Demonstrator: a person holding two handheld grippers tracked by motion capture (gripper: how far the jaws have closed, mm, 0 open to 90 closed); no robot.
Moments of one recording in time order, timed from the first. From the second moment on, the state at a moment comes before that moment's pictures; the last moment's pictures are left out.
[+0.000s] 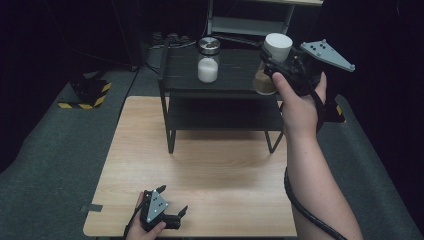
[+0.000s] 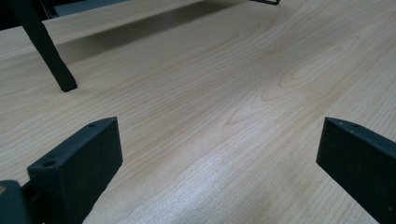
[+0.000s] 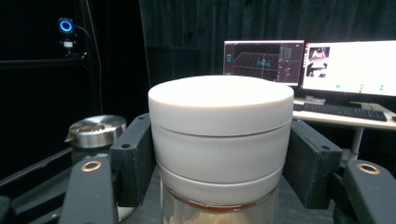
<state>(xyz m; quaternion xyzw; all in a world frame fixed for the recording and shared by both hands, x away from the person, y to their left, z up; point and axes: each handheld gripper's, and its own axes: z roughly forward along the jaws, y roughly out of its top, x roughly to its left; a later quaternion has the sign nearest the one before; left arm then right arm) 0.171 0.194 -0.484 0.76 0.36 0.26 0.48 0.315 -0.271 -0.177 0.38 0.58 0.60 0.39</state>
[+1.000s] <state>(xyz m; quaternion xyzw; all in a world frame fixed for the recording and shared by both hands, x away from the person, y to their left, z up) 0.173 0.195 -0.484 0.76 0.36 0.26 0.48 0.369 -0.253 -0.184 0.41 0.59 0.57 0.39</state>
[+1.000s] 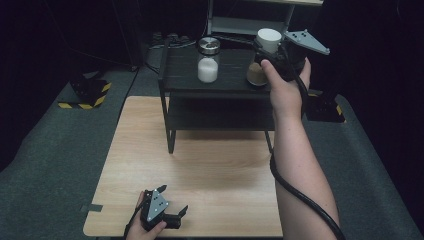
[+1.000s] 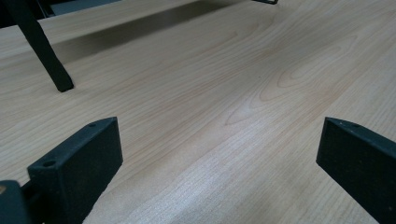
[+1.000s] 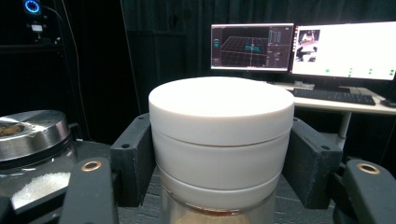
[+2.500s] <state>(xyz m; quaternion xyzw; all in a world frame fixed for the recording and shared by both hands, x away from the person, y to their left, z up) 0.176 0.190 -0.482 0.76 0.36 0.25 0.48 0.366 -0.255 -0.179 0.41 0.60 0.58 0.37</state>
